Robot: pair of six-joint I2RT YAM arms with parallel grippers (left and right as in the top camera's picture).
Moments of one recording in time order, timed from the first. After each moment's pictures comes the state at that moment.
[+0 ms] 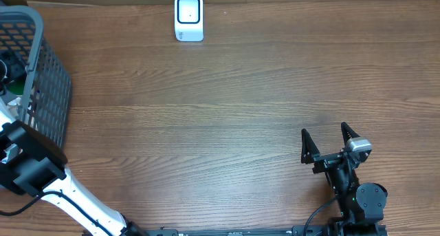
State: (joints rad) left arm 0.66 2.24 2.21 -1.14 0.08 0.03; right arm 0.03 0.01 0.02 -0.02 -0.17 0.13
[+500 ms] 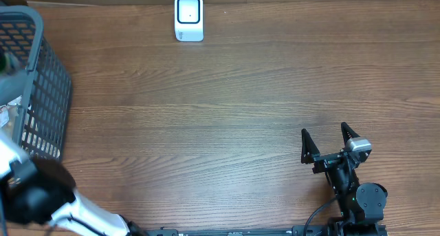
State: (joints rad) left arm 0.67 1.91 2.21 -1.11 0.13 -0.14; right arm 0.03 0.01 0.02 -0.02 -0.17 0.13
